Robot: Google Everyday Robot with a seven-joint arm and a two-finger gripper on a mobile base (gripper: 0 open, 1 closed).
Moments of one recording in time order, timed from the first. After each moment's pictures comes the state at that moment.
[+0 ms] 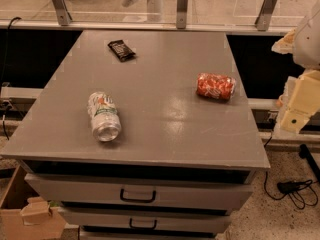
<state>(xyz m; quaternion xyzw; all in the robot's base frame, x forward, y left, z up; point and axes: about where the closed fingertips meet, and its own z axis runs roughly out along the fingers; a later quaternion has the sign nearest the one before) 0.438 -0.217 0.976 -0.60 0.78 -0.03 0.16</state>
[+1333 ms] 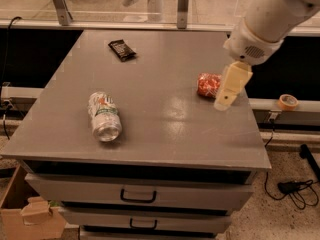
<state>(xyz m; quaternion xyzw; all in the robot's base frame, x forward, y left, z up) 0.554 -0.164 0.921 -0.60 0.77 -0.01 0.19</state>
